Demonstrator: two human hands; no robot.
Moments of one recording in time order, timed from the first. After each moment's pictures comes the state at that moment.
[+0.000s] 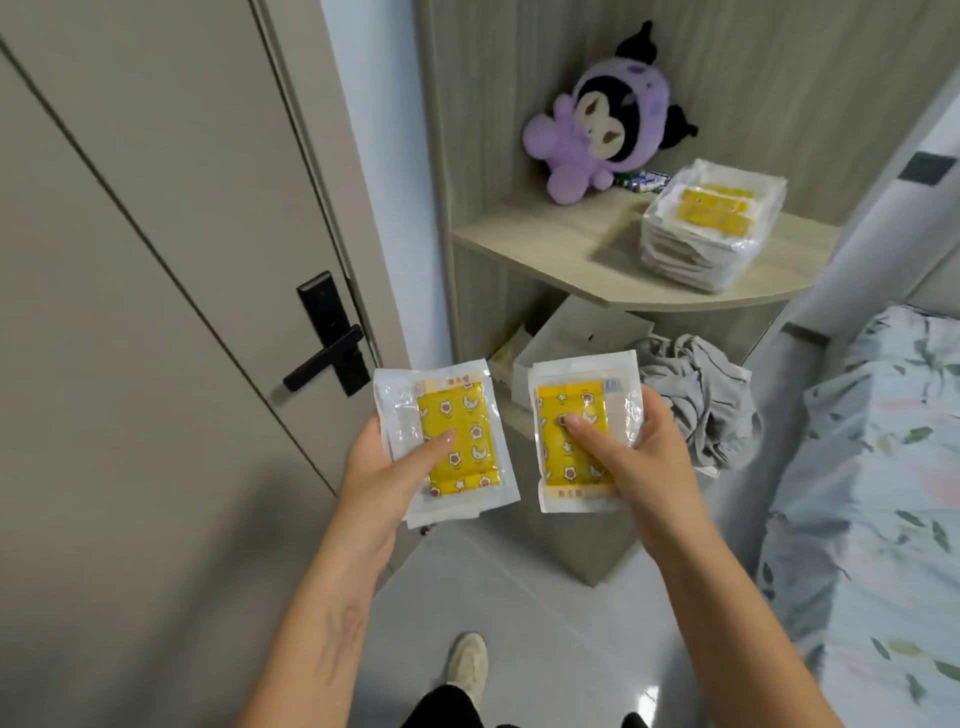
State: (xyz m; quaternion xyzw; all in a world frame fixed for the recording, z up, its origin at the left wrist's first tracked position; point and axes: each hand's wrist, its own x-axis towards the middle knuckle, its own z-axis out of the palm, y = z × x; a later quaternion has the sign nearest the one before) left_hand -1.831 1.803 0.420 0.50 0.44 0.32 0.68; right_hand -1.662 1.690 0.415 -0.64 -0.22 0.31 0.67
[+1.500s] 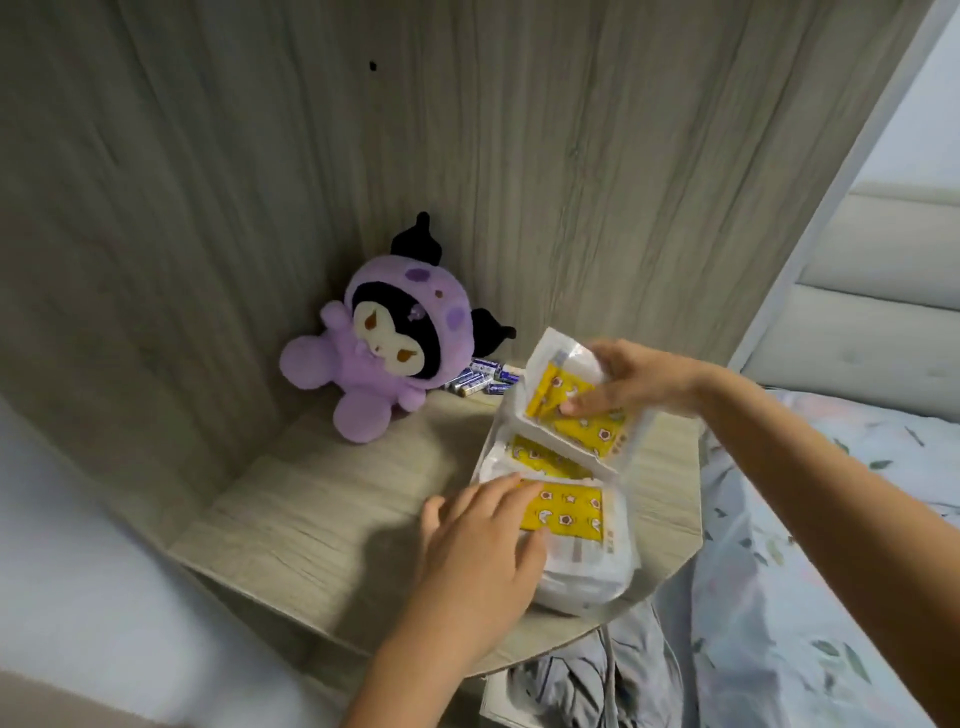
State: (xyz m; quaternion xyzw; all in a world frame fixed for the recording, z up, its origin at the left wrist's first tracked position) left_hand -1.434 1.921 0.452 0.96 0.19 0.04 0.20; right_hand -1.215 1.847 0.529 -0.77 -0.40 0.36 0.34
